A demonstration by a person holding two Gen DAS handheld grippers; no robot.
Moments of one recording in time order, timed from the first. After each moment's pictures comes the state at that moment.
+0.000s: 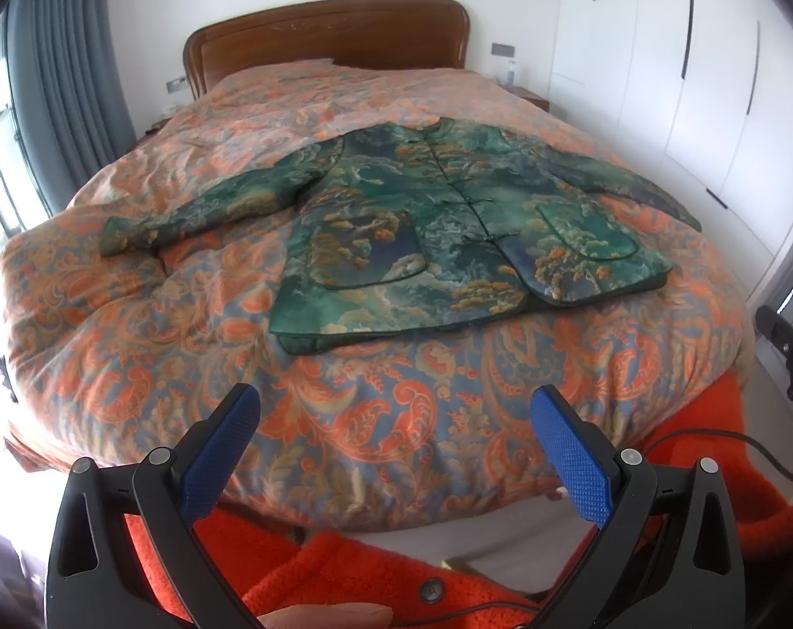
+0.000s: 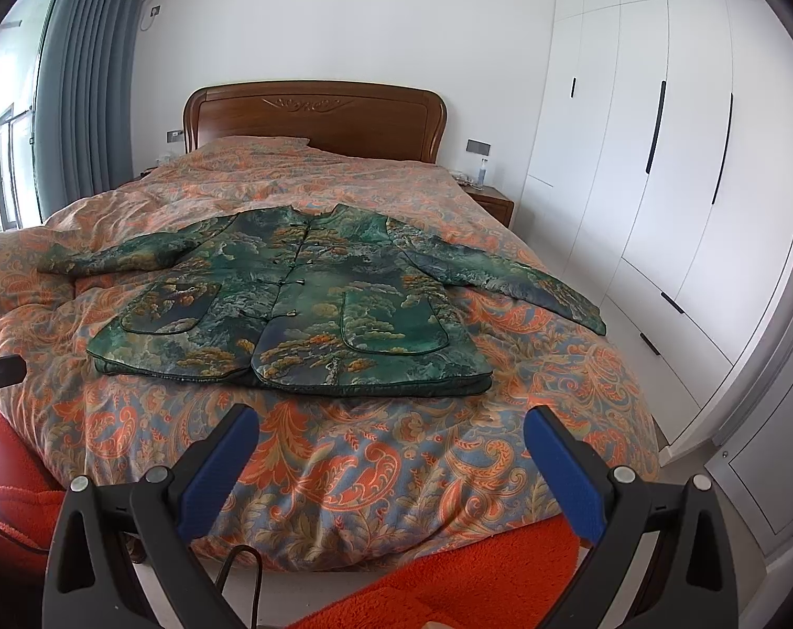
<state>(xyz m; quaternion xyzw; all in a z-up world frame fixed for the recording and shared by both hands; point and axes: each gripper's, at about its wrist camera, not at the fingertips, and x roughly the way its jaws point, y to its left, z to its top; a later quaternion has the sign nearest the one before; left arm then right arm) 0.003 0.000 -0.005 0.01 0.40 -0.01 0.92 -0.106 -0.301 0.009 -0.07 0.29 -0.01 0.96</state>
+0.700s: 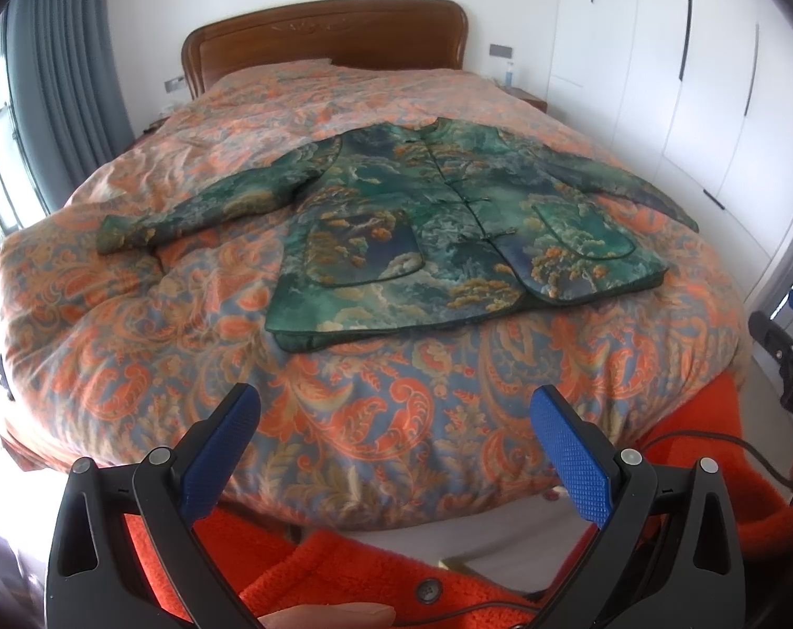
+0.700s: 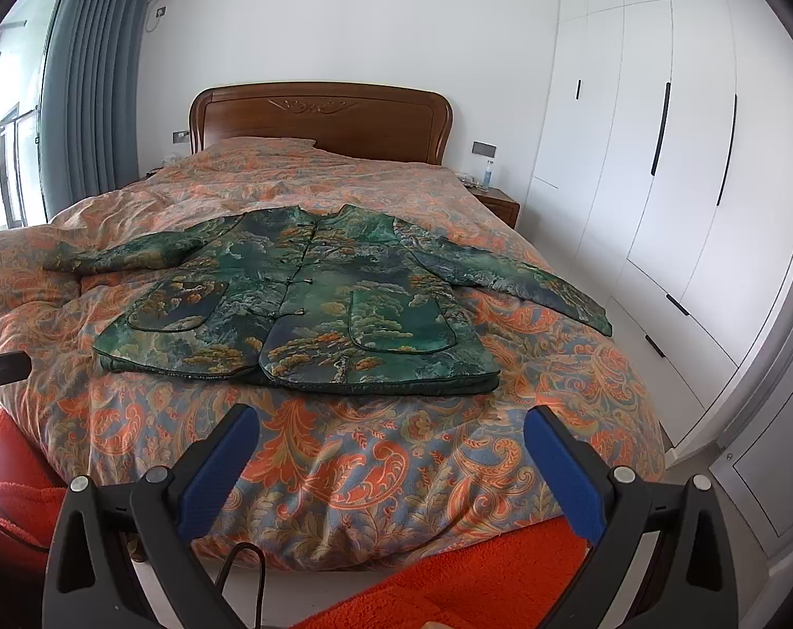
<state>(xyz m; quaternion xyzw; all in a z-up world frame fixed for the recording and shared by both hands) 0.000 0.002 -0.005 0.00 0.40 -0.02 0.92 -0.109 -0.300 0.007 -0.07 0.29 0.00 0.96</state>
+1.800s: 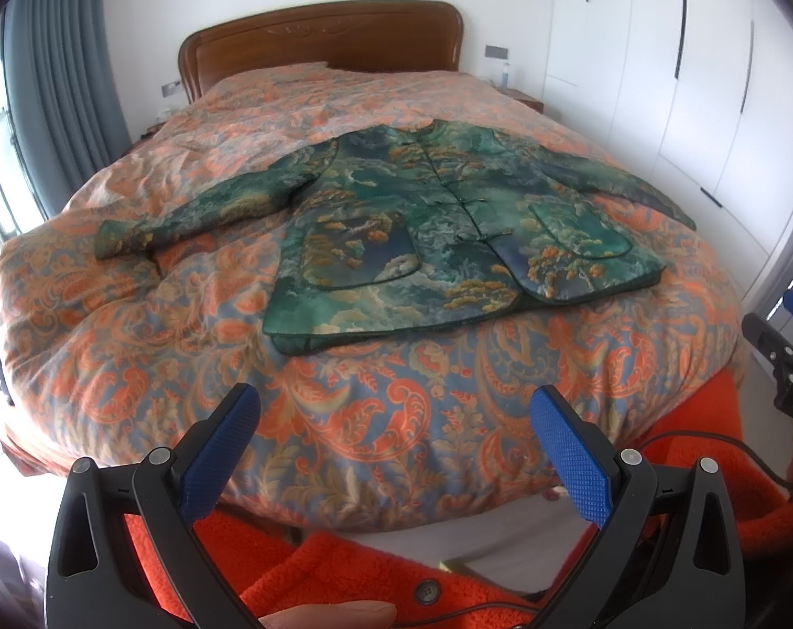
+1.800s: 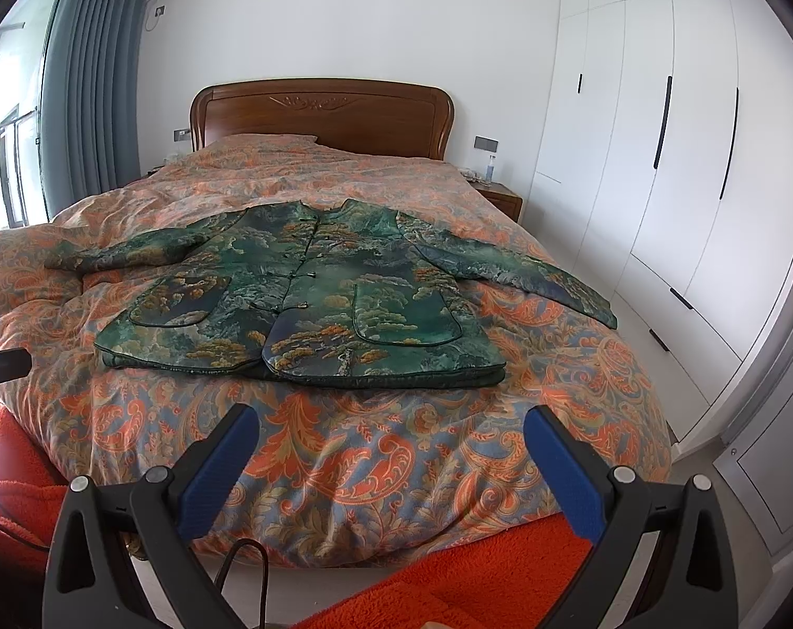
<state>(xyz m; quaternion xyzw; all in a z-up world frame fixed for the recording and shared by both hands) -0.002 -0.003 -0.004 0.01 0.39 -0.02 0.92 -0.108 -0.300 0.004 -0.07 0.29 0.00 0.95</state>
